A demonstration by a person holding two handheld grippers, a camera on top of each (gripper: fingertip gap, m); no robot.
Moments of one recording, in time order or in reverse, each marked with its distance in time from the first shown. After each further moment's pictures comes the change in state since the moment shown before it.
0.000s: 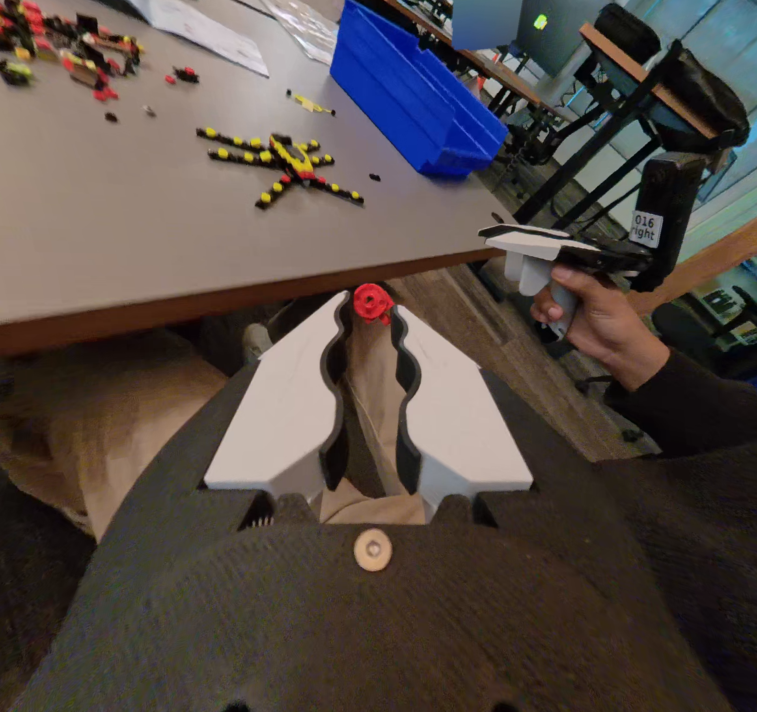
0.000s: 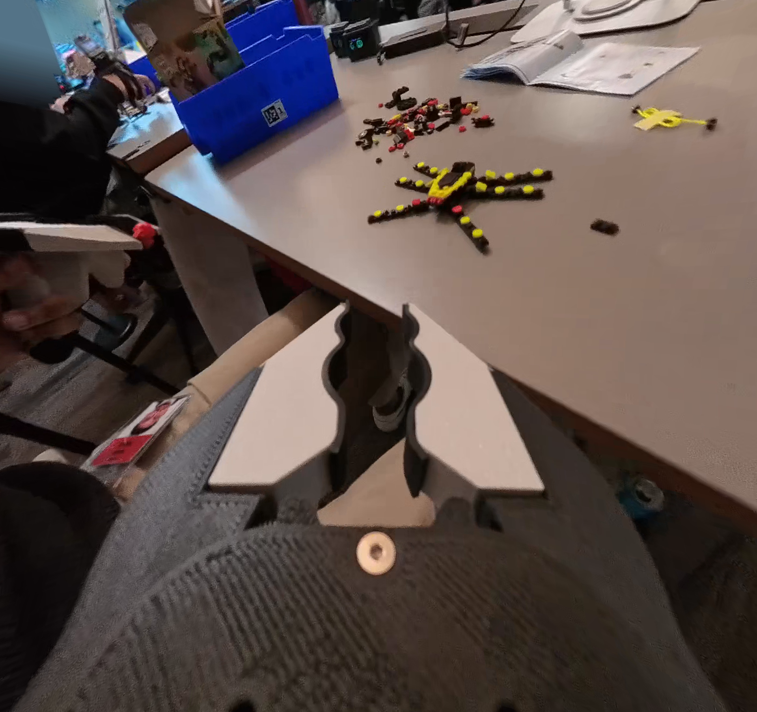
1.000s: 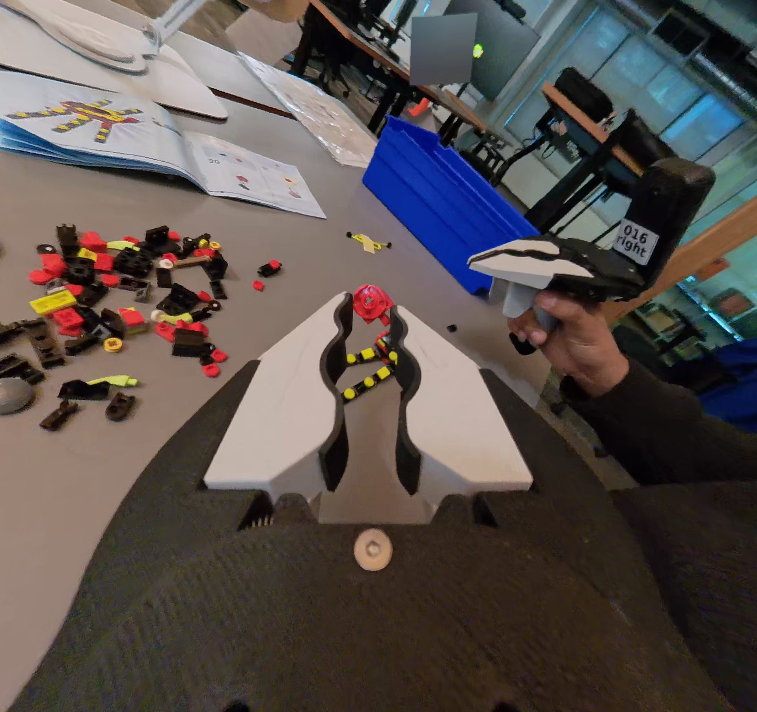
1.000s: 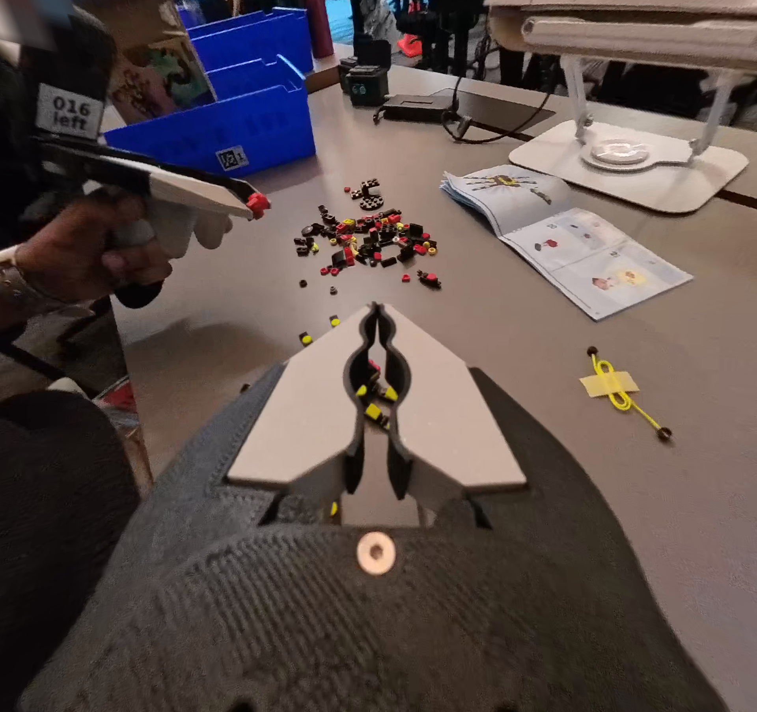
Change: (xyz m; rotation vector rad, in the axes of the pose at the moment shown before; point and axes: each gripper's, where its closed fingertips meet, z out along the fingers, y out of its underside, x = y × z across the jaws) left arm -0.131 -0.148 0.156 0.017 0.156 -0.024; right arm 0.078 -0.121 0.164 -0.014 -0.099 -0.209
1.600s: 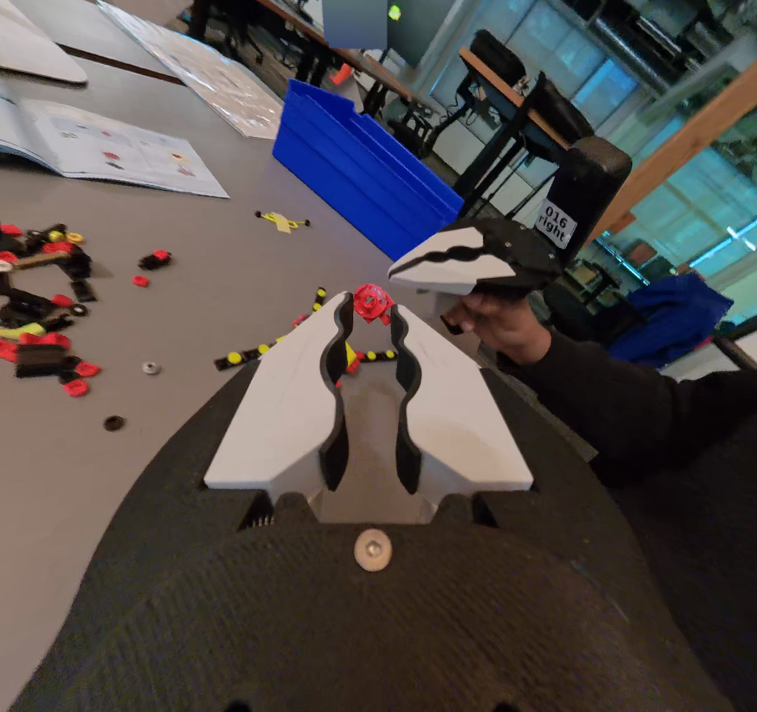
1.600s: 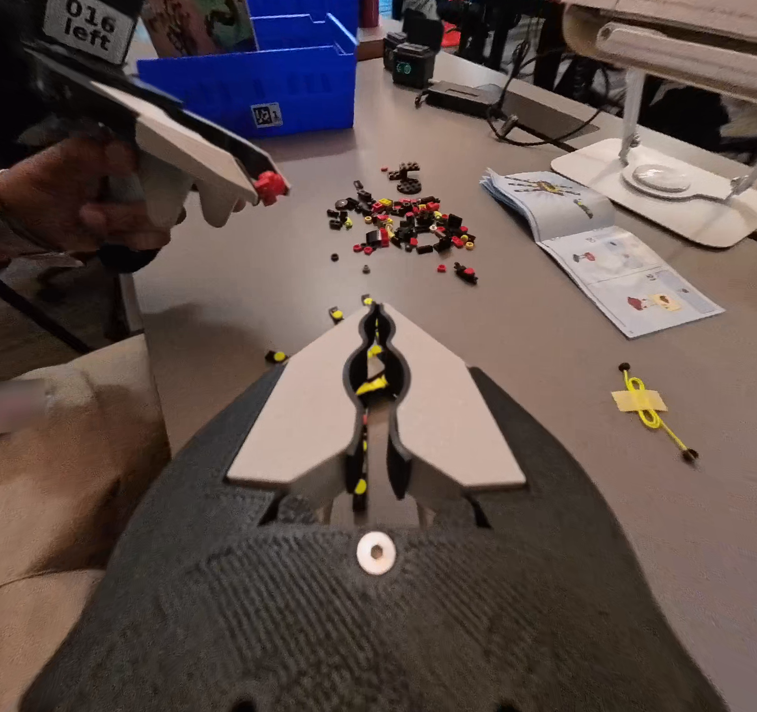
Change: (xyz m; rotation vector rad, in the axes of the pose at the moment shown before) left arm 0.055 0.018 0.002 -0.063 0.187 0.026; right arm -0.036 0.015 0.003 -0.038 -0.050 -0.153
